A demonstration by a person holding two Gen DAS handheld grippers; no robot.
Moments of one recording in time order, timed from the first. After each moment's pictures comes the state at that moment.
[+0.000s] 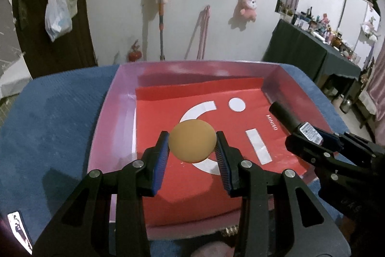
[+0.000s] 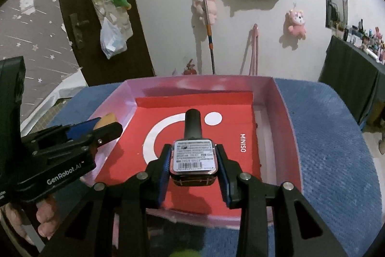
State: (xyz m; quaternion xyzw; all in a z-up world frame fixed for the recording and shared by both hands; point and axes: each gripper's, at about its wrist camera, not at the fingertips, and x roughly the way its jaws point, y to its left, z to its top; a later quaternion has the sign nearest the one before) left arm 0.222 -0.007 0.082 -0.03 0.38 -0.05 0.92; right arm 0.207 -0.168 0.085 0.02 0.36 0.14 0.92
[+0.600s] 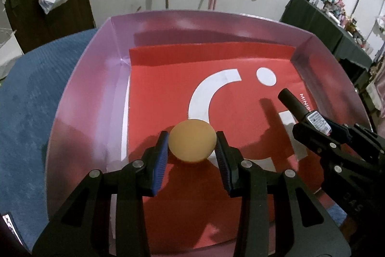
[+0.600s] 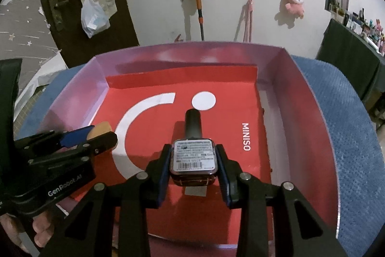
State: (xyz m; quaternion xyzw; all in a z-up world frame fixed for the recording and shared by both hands) left arm 0.263 -0.004 0.026 -0.03 0.47 -0.04 0.88; right arm 0.261 -0.159 0.038 0.00 0.43 0.11 0.90
